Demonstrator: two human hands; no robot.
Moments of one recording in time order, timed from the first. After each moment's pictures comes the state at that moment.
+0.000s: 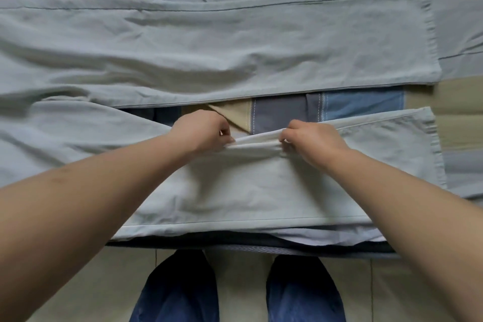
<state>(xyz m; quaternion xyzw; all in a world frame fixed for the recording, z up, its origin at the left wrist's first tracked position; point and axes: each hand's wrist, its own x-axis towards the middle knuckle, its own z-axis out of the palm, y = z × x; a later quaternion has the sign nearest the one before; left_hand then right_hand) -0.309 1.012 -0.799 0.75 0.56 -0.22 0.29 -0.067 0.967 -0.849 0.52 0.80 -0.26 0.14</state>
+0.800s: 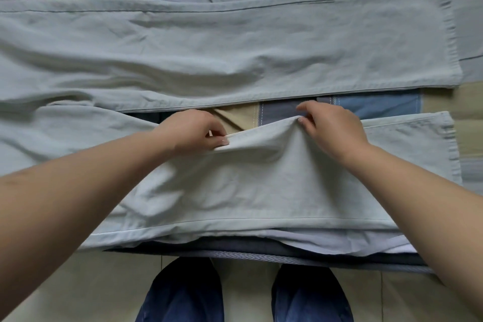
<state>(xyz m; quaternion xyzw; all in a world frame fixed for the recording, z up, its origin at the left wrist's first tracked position) -0.345 1.030 -0.803 0.80 0.47 -0.21 0.32 -0.065 0.993 -0.844 0.66 0.71 -0.26 -0.02</state>
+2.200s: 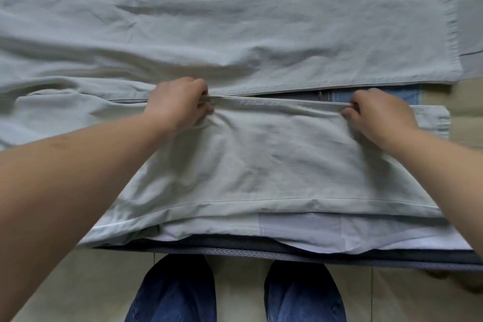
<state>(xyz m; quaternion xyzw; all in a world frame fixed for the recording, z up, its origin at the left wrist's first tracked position) -0.345 1.052 -0.823 0.77 0.59 -0.16 0.17 0.011 1.004 -0.854 0.72 0.65 -0.19 0.14</state>
